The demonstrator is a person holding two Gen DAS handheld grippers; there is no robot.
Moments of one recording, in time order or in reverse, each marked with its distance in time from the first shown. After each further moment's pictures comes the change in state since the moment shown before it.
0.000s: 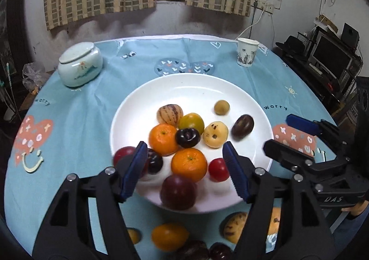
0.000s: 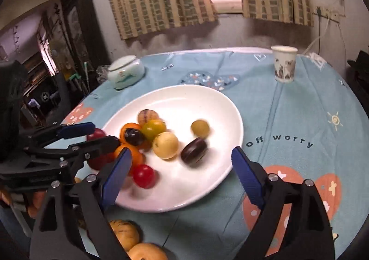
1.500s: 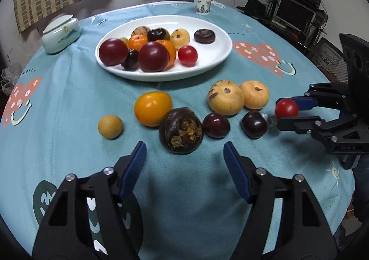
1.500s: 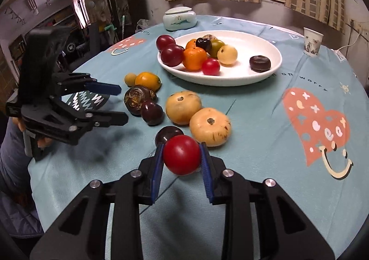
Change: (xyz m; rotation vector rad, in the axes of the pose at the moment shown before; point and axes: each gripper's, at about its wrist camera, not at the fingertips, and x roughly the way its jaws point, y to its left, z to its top) left arm -0.037 0.006 -0.128 0.183 0.133 -0.171; right arm -0.064 0.057 -0.117 -0.216 0.189 0.133
